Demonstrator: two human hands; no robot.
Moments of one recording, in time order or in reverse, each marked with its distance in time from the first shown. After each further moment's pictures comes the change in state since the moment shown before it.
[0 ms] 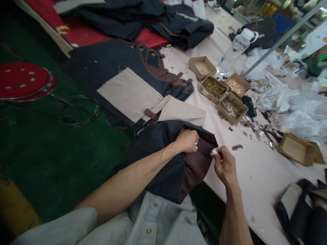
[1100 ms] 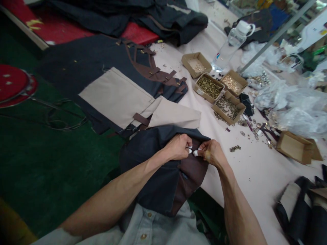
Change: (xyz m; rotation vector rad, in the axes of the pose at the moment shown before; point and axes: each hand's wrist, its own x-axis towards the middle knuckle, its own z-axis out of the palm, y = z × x) left_hand -0.004 -0.022 -0.004 -0.281 -0.020 0.046; right_hand 0.079 -0.017 0.027 0.245 -0.572 0.391
